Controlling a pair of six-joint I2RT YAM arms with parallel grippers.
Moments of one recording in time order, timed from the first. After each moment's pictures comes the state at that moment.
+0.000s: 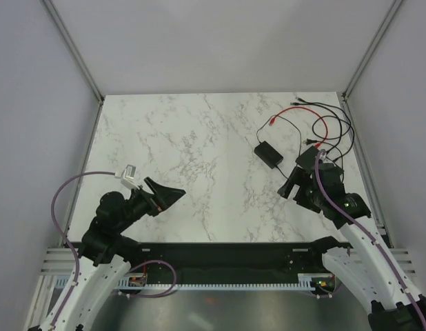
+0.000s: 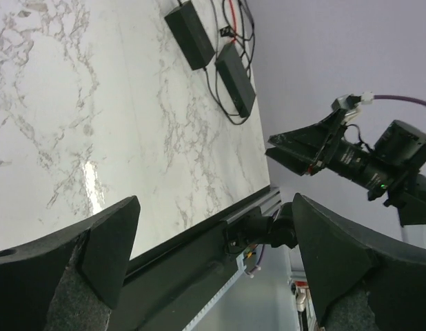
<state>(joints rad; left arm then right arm) -0.41 0.22 0.45 -0.44 0.30 -1.01 0.29 0.71 0.67 -0.81 -0.03 0.72</state>
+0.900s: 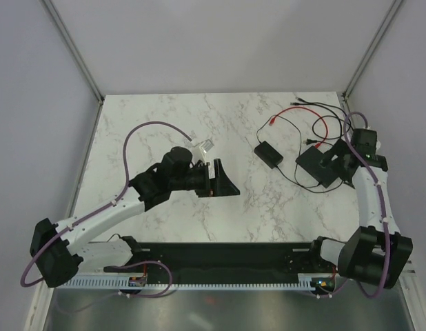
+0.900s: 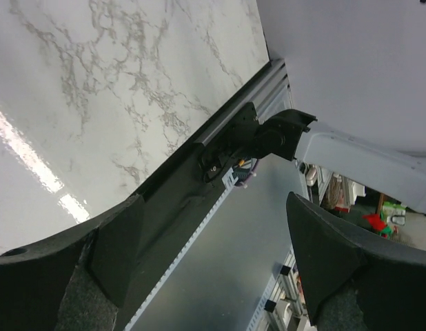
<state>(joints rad) -0.81 1.11 0.88 -0.25 0.39 -0.88 -0.24 1.19 0.97 -0.77 0.09 0.43</state>
